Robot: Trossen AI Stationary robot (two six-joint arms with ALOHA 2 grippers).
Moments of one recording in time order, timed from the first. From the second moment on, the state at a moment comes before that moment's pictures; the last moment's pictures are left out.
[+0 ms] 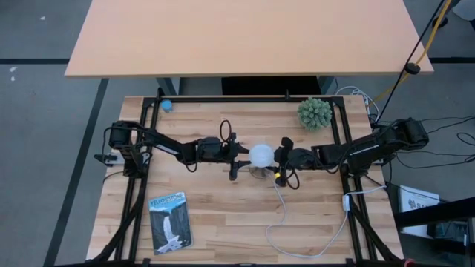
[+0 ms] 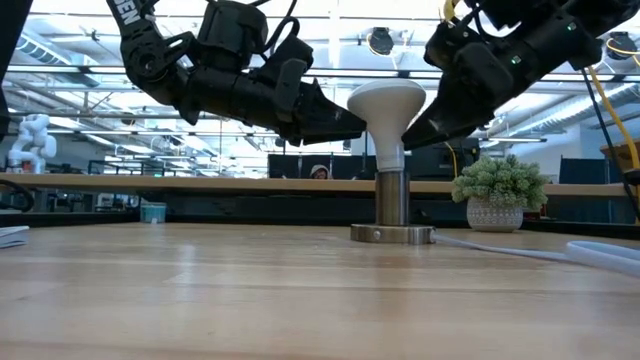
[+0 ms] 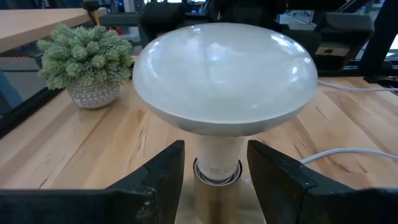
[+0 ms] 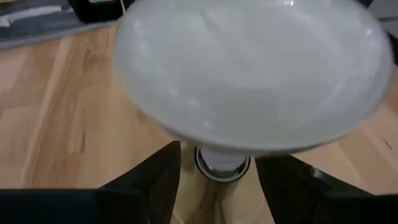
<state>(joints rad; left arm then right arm) 0.08 1.78 0.73 0.86 0.07 0.05 0.11 1.30 0.58 0.13 0.28 0.20</state>
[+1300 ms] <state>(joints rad) 0.08 1.78 0.73 0.75 0.16 -0.02 0.01 1.19 0.41 0.19 0.15 0.28</state>
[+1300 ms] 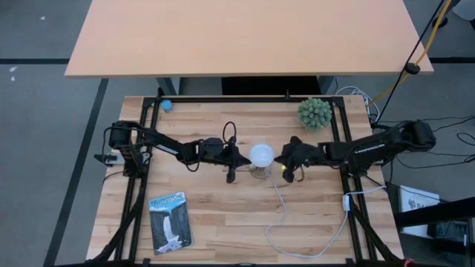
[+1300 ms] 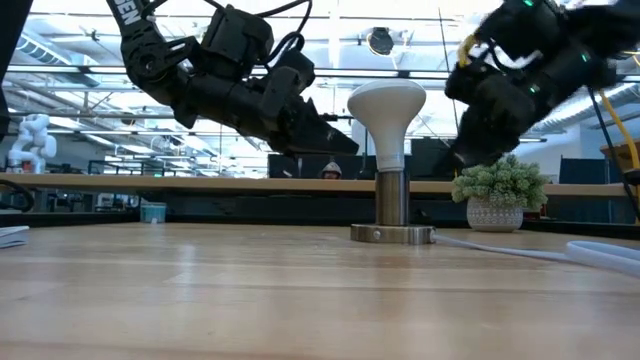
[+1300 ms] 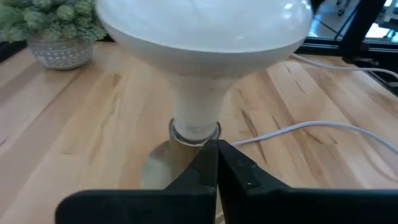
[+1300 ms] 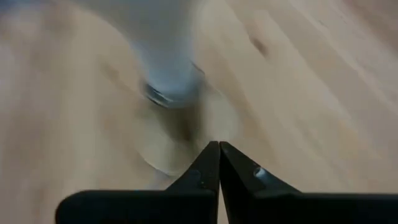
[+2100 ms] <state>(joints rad) 0.07 1.87 0.74 0.92 0.25 -0.10 -0.15 1.23 0.21 0.74 -0.03 0.33</state>
